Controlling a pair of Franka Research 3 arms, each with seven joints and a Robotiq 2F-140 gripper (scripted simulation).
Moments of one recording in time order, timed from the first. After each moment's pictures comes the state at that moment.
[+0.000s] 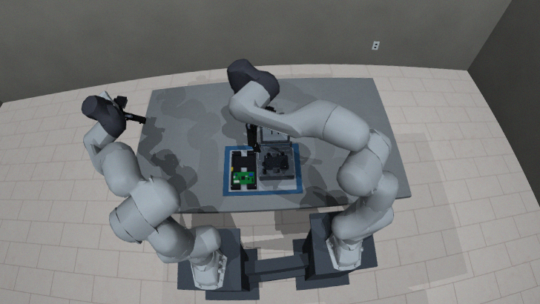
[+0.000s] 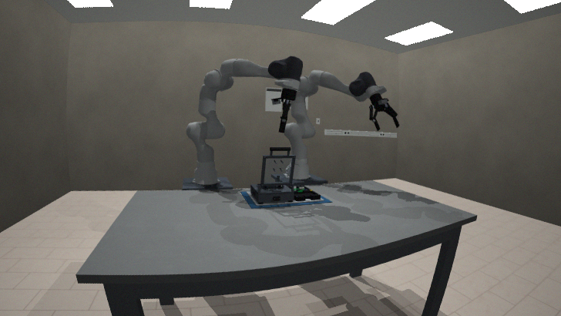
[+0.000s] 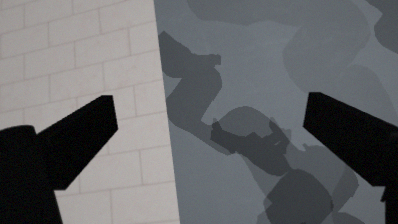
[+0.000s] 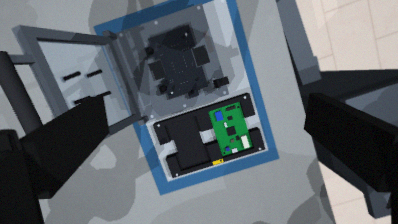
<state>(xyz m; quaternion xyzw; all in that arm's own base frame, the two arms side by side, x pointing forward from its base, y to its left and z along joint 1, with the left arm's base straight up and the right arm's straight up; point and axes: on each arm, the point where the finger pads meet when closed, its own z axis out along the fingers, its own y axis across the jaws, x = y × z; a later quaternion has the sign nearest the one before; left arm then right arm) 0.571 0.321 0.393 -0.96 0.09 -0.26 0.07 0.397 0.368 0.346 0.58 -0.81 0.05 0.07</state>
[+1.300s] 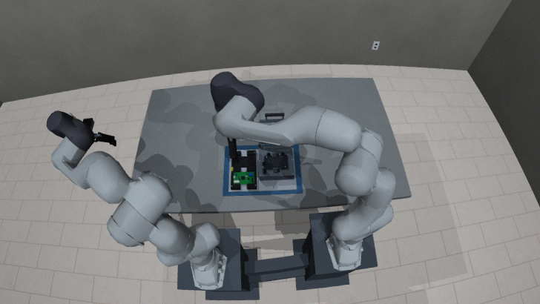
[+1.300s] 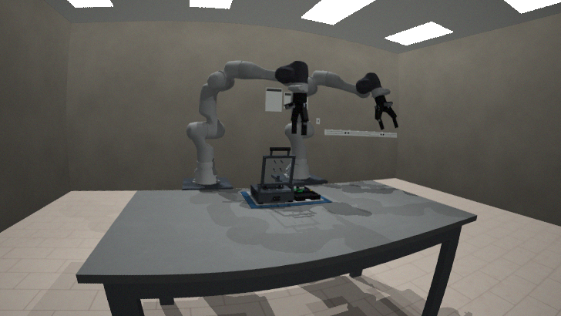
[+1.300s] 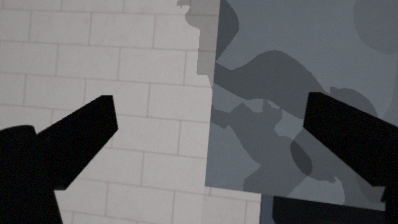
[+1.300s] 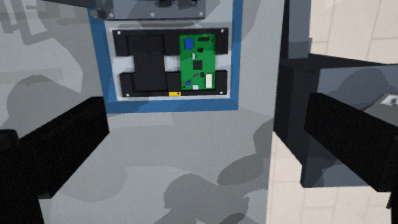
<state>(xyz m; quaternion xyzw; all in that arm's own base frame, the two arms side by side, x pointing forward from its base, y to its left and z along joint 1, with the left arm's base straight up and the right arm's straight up) 0.440 0.456 0.394 -0.98 -0.03 -0.18 0.07 0.362 0.478 0.334 0.70 -0.71 0.00 0.00</state>
